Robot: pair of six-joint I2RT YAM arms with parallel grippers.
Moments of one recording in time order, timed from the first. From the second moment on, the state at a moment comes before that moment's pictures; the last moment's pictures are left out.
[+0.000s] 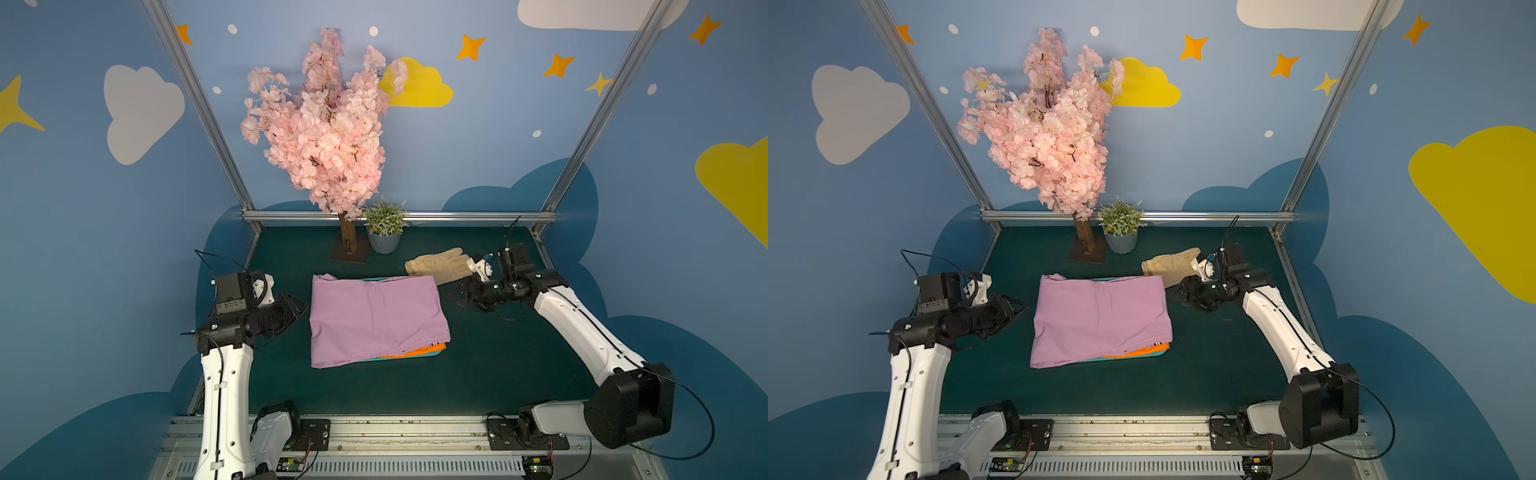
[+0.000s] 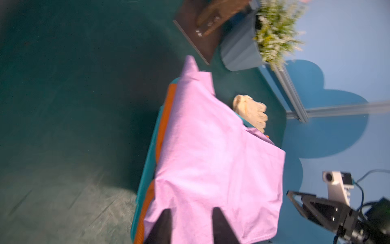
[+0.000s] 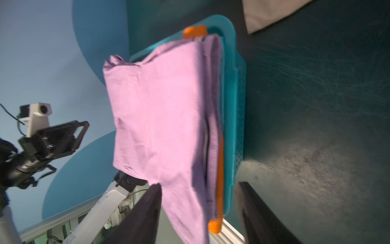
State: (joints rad) left arm 0.26 0.91 1.06 -1.07 0.60 -0.45; right arm 0.30 1.34 1.18 -0.81 -0.72 0.48
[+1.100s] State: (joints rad) left arm 0.14 0.72 0.81 -0.87 0.52 -0.64; right arm 0.33 1.35 1.27 -0.57 -0.53 0.51
